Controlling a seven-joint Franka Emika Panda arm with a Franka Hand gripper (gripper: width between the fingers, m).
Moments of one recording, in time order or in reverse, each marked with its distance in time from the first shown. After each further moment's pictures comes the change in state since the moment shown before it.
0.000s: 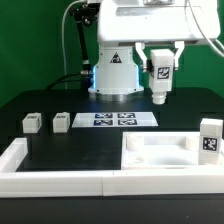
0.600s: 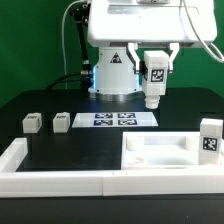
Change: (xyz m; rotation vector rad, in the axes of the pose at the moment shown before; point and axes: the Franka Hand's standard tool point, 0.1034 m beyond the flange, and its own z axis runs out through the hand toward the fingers) arm 0.014 0.008 0.006 -0.011 0.012 -0.017
